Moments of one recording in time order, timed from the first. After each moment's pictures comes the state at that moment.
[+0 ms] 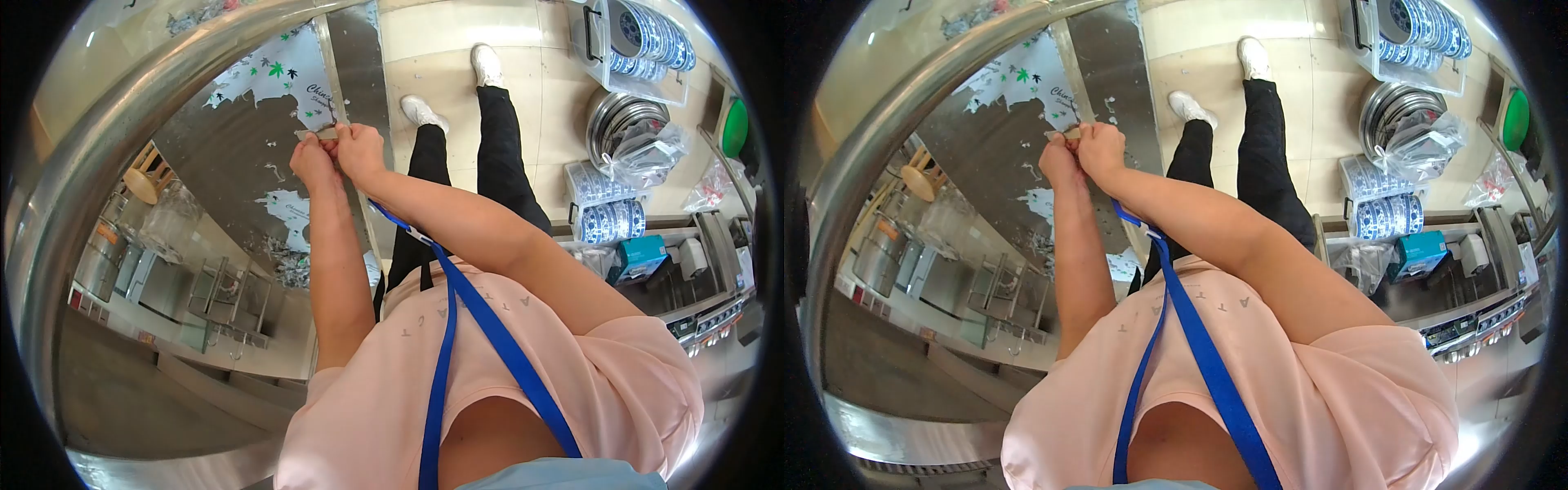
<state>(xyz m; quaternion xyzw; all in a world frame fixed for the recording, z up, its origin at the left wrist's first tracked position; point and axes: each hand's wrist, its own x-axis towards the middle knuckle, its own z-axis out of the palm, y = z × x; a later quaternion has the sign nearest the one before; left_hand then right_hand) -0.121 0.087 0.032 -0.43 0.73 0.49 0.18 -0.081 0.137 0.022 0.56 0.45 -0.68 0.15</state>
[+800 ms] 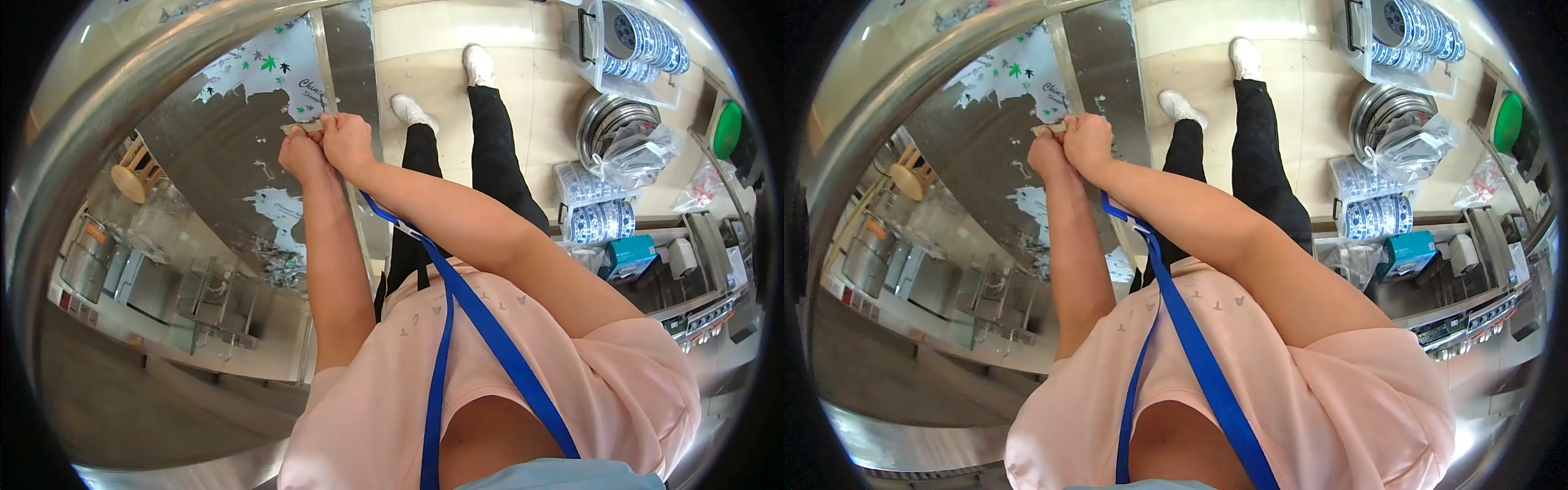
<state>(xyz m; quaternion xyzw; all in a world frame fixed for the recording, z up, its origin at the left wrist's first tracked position) -0.125 0.102 0.031 -0.45 0.73 0.50 0.14 -0.090 0.140 0.018 0.51 0.57 -0.62 0.14</state>
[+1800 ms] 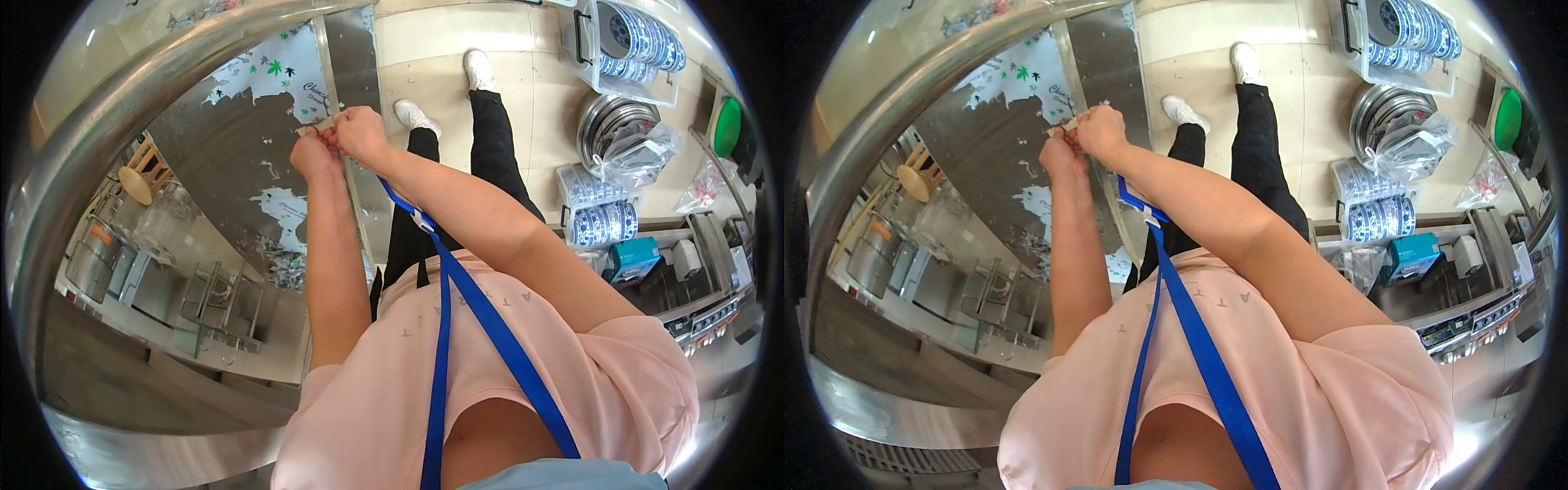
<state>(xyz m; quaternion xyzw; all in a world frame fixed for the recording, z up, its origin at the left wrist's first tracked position) -0.121 0.100 0.027 -0.50 0.68 0.52 0.16 -0.084 0.162 -0.001 0.48 0.49 -0.70 0.22</state>
